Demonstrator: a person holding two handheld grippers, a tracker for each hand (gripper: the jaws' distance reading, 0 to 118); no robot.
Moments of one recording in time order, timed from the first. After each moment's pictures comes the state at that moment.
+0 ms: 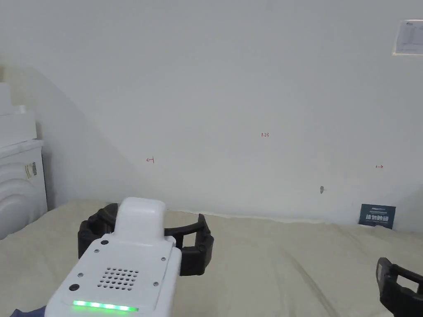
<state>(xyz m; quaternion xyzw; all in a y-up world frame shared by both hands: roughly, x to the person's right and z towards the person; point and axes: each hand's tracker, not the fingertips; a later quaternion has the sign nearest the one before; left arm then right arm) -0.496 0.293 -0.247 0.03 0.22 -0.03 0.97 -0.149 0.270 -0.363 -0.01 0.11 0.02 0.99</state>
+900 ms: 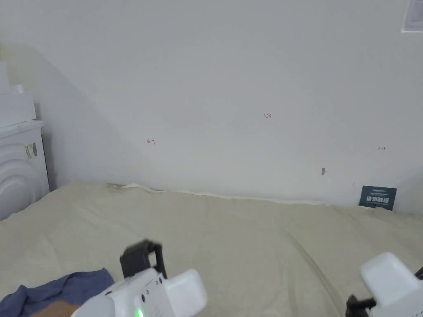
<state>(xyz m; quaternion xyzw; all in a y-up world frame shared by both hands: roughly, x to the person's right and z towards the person) -0.495 0.205 -0.258 -0.34 -0.04 -0.37 0.87 -0.206 0.226 -0.364 -0.13 0.12 0.47 0.87</state>
